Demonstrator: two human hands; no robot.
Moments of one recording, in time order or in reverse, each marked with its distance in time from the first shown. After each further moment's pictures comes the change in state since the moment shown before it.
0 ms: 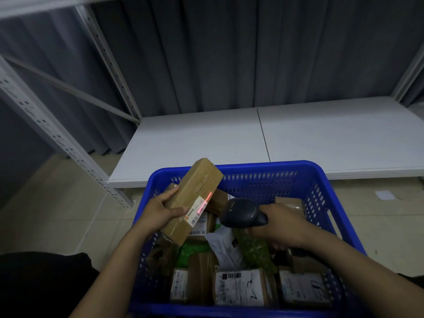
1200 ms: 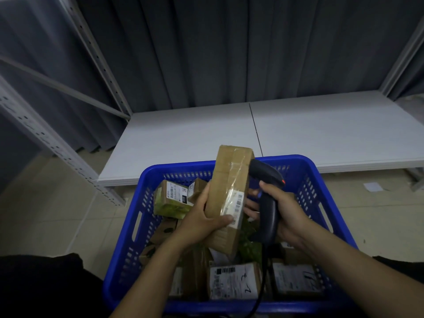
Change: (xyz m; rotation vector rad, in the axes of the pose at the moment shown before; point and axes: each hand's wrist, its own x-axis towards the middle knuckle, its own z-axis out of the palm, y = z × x) left_hand -0.031 0.041 0.085 -0.175 -0.283 0.123; right_hand 0.008 0.014 0.008 1.583 0.271 0.252
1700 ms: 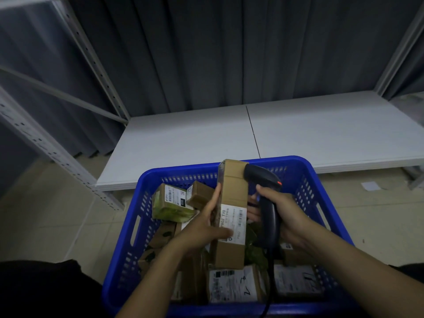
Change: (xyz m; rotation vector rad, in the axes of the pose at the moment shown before) left_hand 0.004 -0.001 0.007 -0.023 -0.196 -0.010; right_hand -0.005 -0.006 -0.003 -0.150 0.005 0.002
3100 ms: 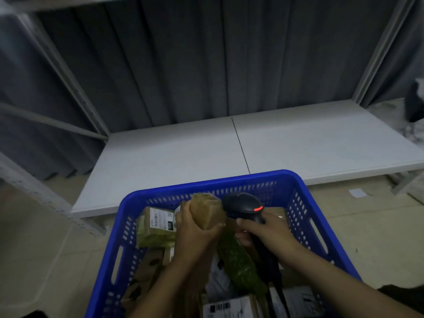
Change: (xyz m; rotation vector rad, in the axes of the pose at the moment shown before) left_hand 0.075 -0.034 -0.006 0.290 0.633 0.075; right_hand 0.024 0.004 -0.004 -0.511 0.170 -0.176
